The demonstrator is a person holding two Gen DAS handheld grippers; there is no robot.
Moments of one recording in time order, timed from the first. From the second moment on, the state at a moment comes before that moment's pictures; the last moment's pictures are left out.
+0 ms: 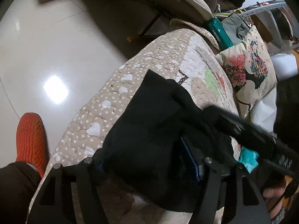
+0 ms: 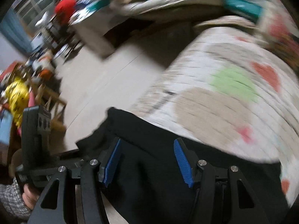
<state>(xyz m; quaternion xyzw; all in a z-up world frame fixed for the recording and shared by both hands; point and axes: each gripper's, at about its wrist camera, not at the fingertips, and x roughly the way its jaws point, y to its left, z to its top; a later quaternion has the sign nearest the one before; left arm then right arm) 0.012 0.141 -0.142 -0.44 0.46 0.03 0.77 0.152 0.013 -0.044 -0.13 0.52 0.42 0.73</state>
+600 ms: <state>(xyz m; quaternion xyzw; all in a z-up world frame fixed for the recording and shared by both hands) 0.017 0.140 -0.129 -0.42 0.47 0.04 0.77 0.142 0.102 -0.086 -0.26 0.54 0.44 0.67</state>
